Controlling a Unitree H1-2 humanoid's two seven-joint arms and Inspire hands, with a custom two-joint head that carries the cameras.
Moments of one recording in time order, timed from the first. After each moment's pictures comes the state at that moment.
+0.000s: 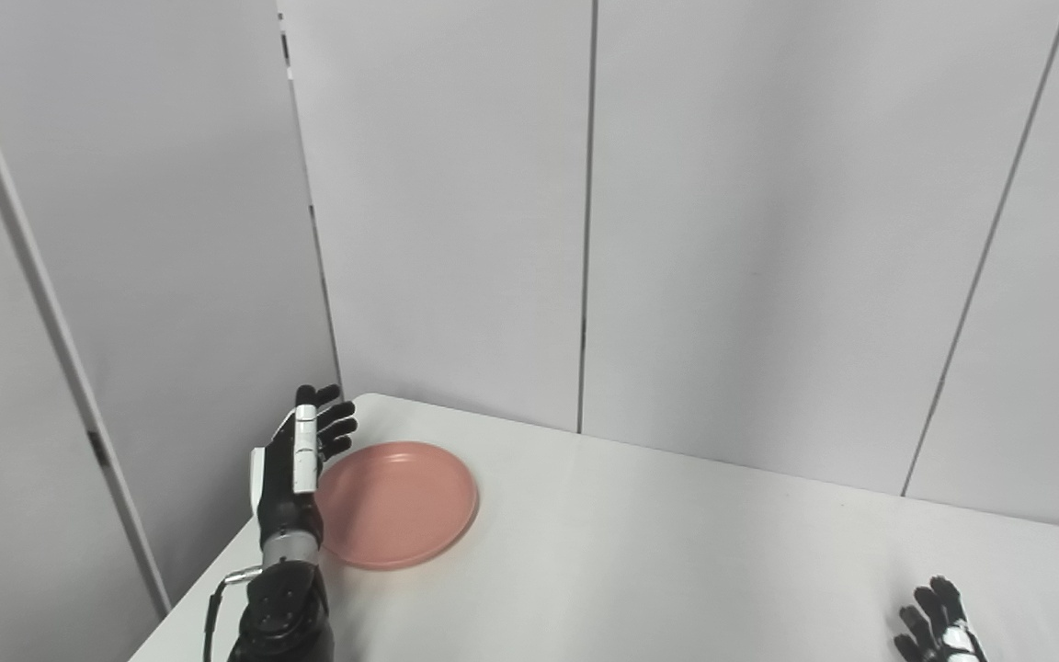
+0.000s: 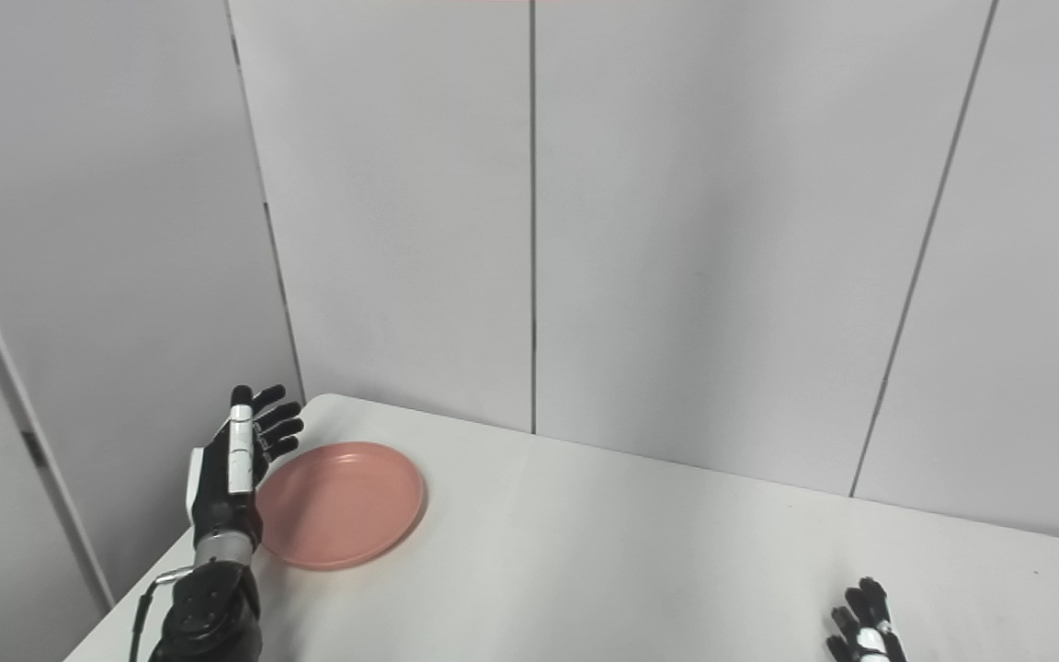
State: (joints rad) left arm -0.49 0.22 0.39 0.41 -0.13 -0.07 0.22; right arm -0.18 -0.06 -0.05 0.07 0.24 -0.06 0.14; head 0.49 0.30
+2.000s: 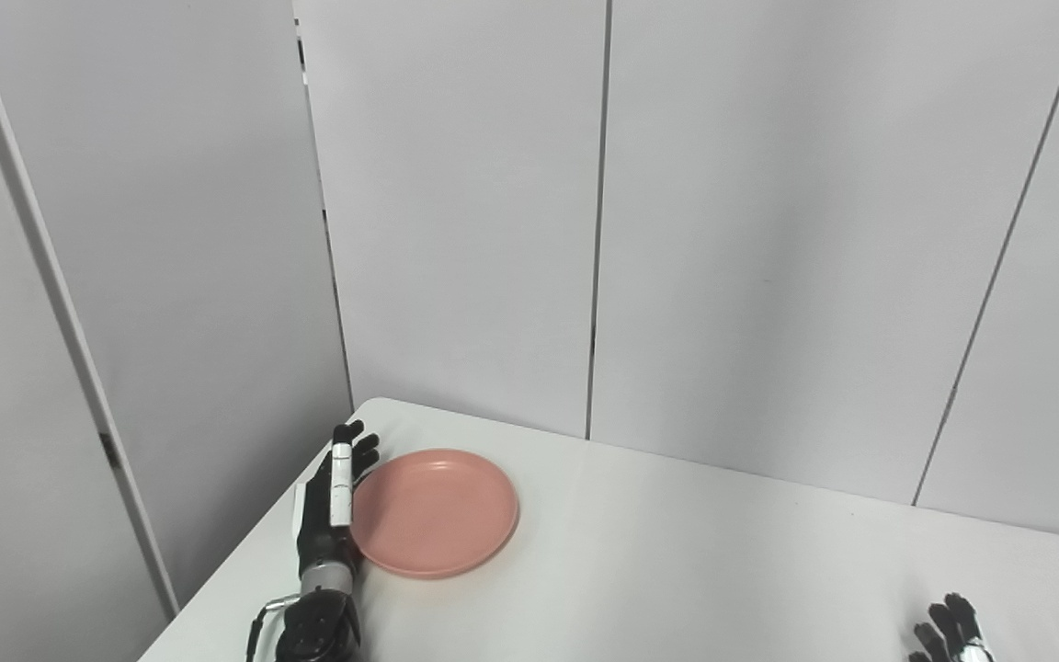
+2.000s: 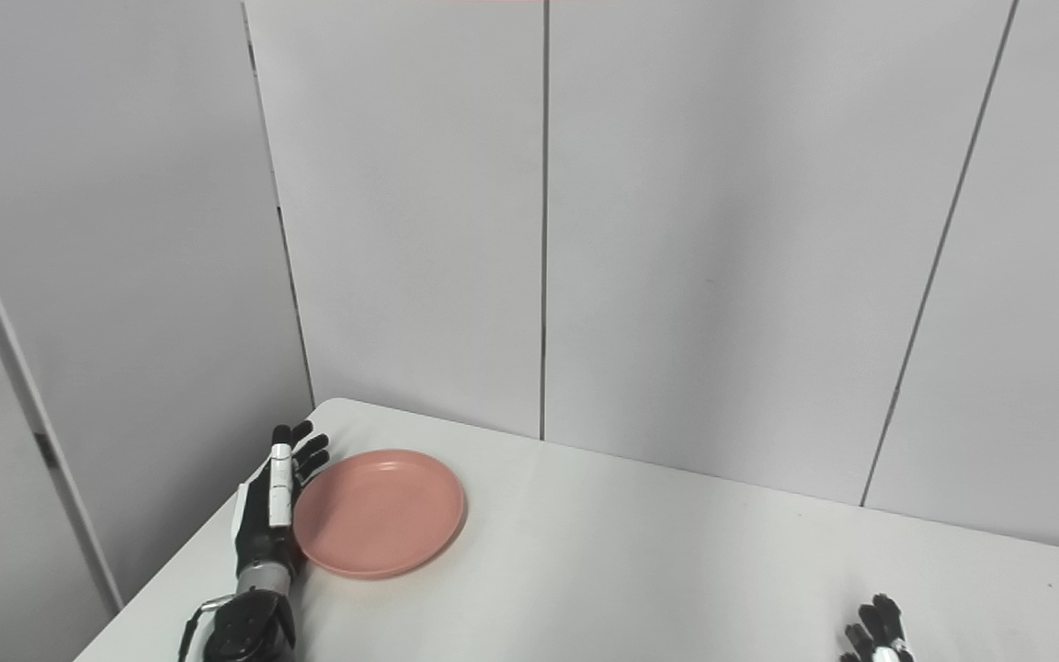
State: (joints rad) left arm -0.54 0.22 0.31 0.70 -0.19 -0.26 0.17; right arm -0.16 -0.06 -0.05 0.04 0.23 -0.05 0.13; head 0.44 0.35
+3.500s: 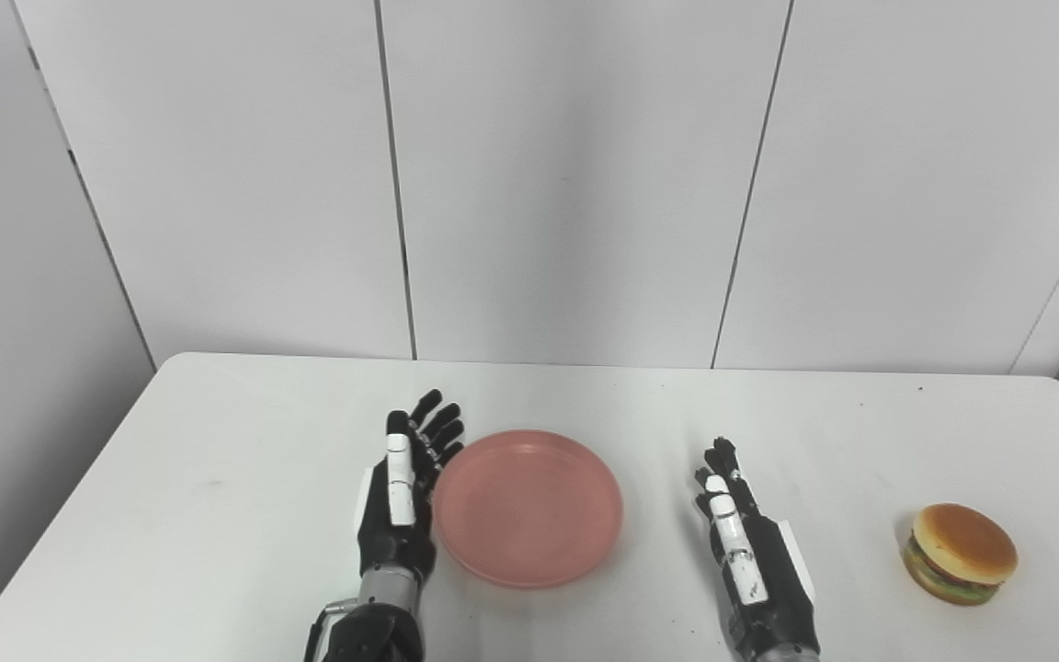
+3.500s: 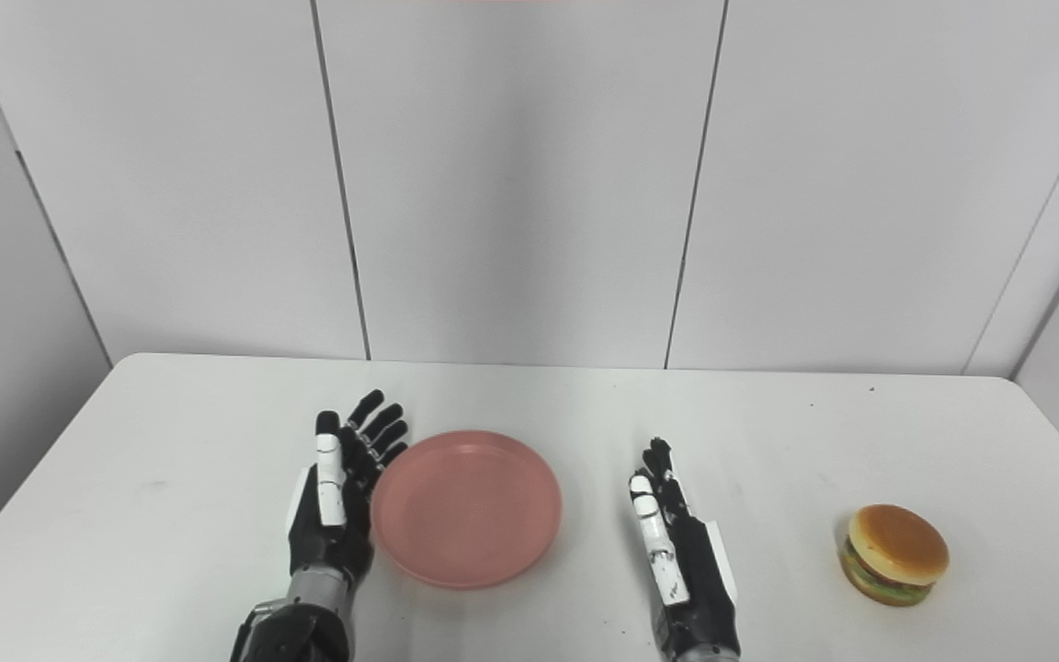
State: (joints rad) left arm -0.41 -0.13 0.05 0.41 -0.17 -0.14 0.01; right arm -0.17 0.03 0.00 0.00 0.05 -0.01 0.01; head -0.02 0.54
